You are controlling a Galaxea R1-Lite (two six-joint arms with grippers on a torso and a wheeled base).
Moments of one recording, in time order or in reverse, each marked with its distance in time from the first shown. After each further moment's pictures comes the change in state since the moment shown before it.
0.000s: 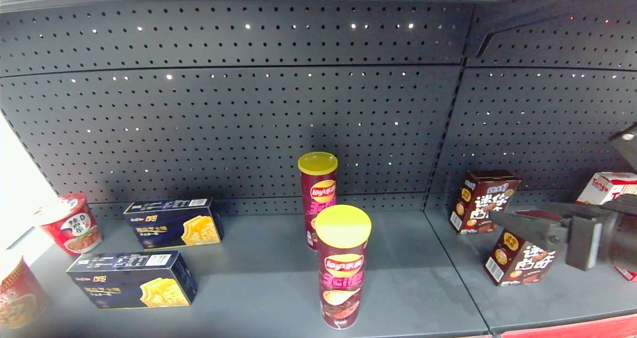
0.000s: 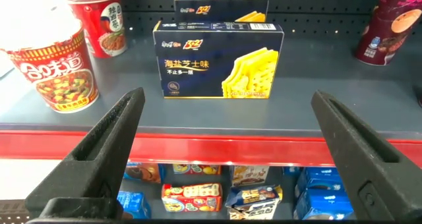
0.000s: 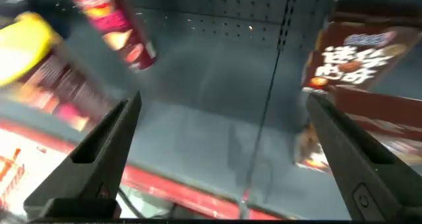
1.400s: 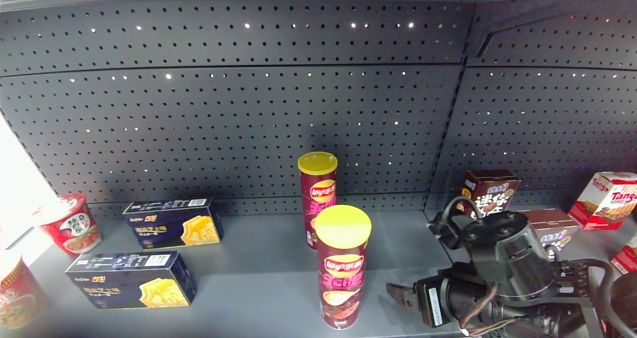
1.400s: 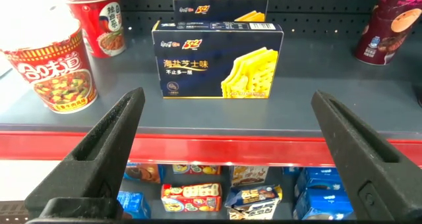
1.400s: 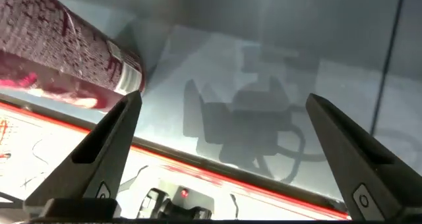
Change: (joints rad) left arm 0.000 0.000 0.000 0.000 0.000 0.000; right arm 0.314 0.453 0.046 -0.140 -0.205 0.227
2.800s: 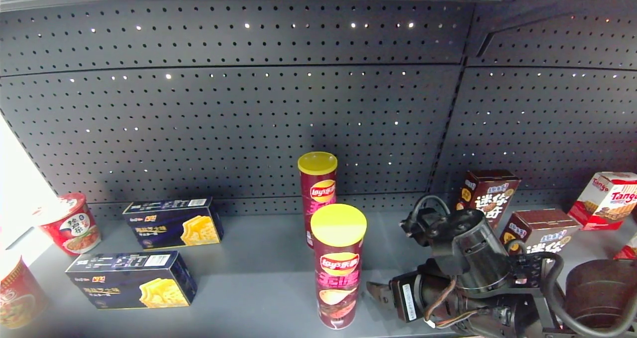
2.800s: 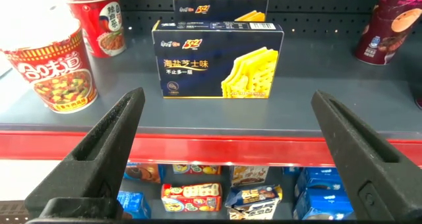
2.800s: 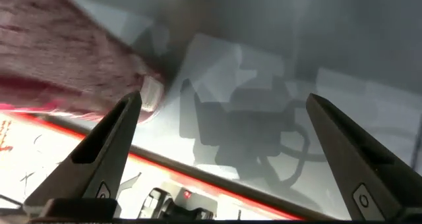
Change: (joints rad) left arm 0.000 0.000 0.001 0.000 0.000 0.000; right arm 0.027 0.095 -0.088 0.009 0.000 -0.004
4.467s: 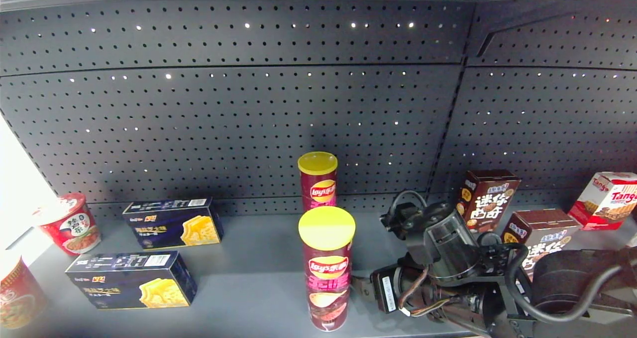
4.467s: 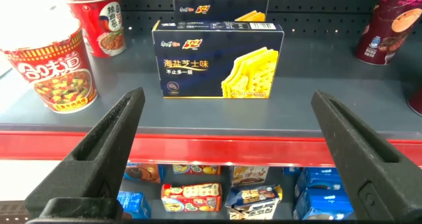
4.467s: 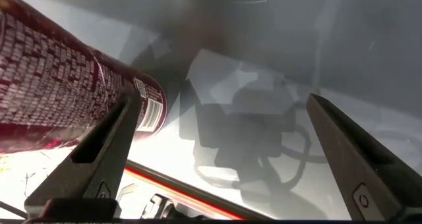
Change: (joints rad) left arm 0.000 0.000 0.000 0.000 0.000 0.000; right arm 0.017 0.074 -0.090 -0.002 0.011 -0.019
